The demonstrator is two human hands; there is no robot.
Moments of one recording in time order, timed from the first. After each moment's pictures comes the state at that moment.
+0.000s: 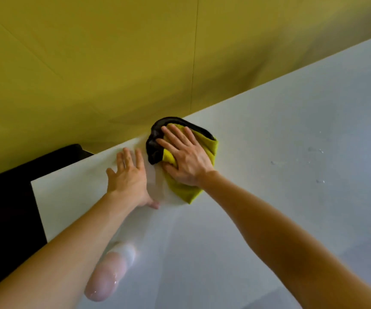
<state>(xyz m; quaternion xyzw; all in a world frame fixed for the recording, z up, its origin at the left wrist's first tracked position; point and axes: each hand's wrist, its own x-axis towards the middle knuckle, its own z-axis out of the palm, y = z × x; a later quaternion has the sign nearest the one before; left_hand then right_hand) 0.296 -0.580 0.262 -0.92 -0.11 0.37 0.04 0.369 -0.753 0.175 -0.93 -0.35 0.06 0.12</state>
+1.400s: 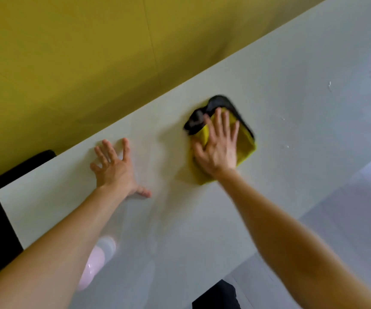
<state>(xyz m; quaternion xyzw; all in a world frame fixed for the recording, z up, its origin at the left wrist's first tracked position) 0.291 -0.621 0.250 -0.93 -0.11 0.34 0.03 0.322 -0.878 0.179 -0.99 0.00 0.02 0.15</state>
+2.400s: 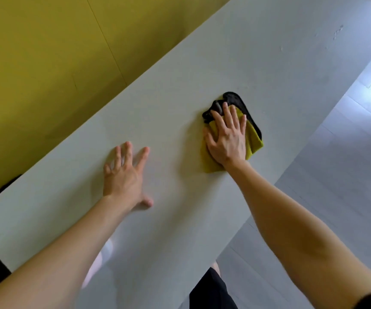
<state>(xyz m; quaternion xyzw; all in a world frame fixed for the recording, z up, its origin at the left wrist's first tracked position) 0.246 -0.657 0.250 -0.94 0.14 0.29 0.09 0.260 -0.946 0.170 -0.98 0.14 -0.05 0.16</state>
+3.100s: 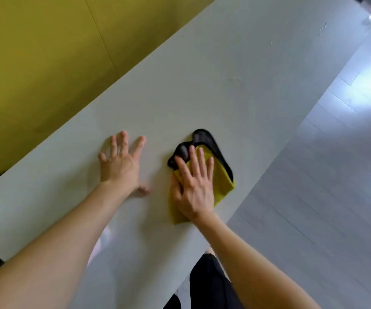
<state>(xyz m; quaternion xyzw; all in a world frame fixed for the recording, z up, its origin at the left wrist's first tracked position) 0.245 -0.657 0.249 -0.95 0.12 0.28 0.08 0.123 -0.827 0.177 -0.97 0.10 -0.04 0.20</state>
